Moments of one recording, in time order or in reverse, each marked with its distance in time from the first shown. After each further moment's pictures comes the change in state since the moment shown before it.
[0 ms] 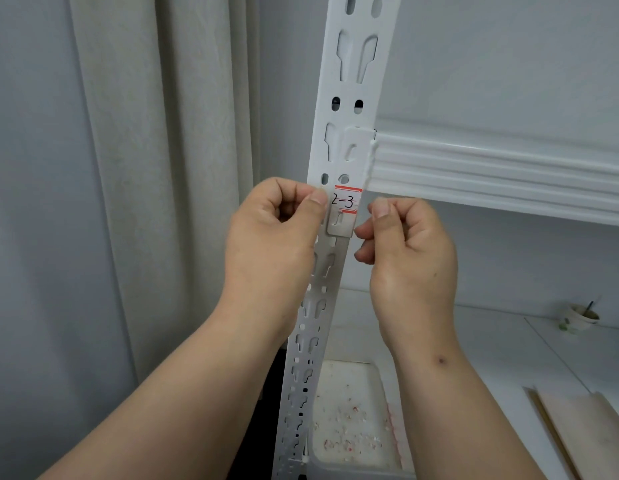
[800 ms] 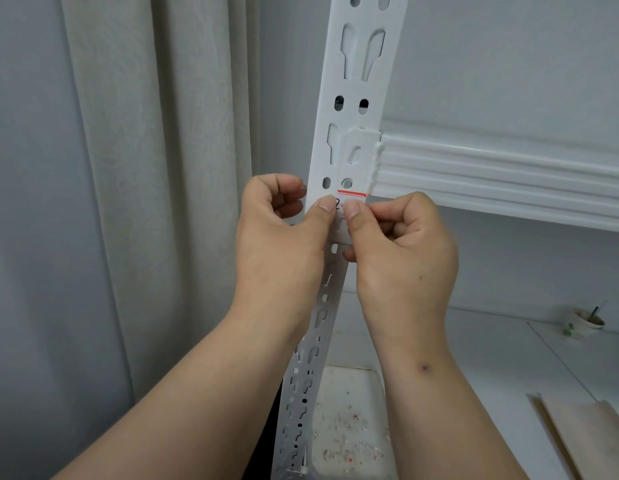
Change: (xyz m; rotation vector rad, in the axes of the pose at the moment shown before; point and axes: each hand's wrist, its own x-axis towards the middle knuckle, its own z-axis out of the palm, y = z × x) left_hand 0.010 -0.016 0.010 -0.021 0.063 0.005; right_hand 0.006 -0.002 0.016 -0.056 0.100 -0.039
